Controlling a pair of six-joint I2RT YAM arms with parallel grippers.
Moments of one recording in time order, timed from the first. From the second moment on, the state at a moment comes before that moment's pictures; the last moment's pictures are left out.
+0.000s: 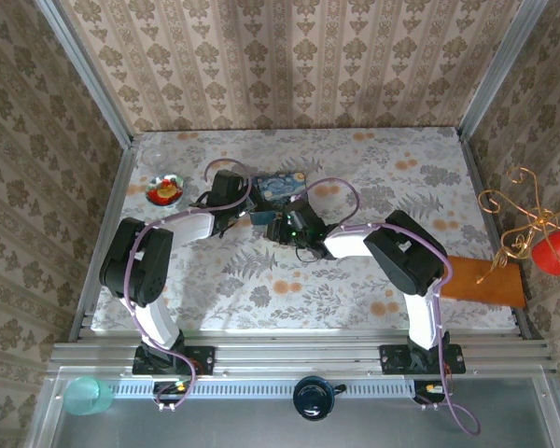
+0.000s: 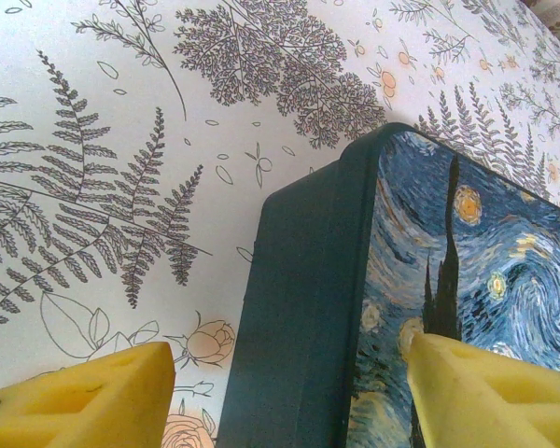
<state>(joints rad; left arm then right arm) -0.44 1.77 0.99 0.02 -0.05 -0.82 0.69 2.01 1.07 0.23 -0.05 0.78</state>
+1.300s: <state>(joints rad) -0.49 1.71 0.88 0.10 -0.13 -0.89 0.62 2.00 0.89 0.57 -0.16 1.08</state>
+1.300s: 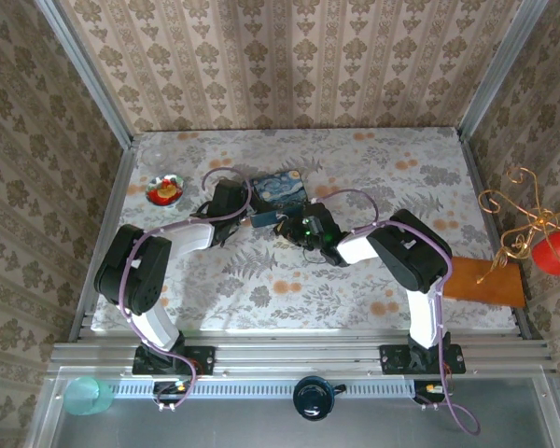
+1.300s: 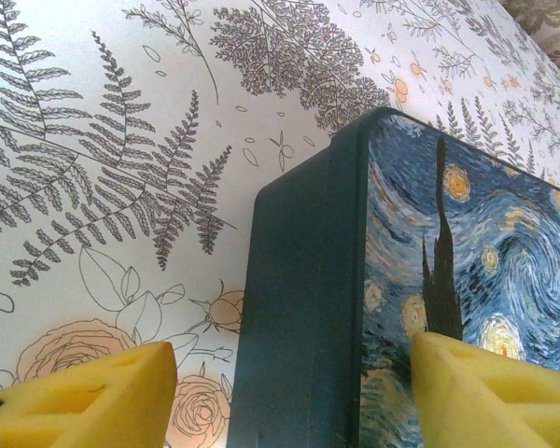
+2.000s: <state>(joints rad) -0.50 1.67 0.86 0.07 -0.14 -0.90 0.60 1.98 0.83 0.67 -0.21 1.17</state>
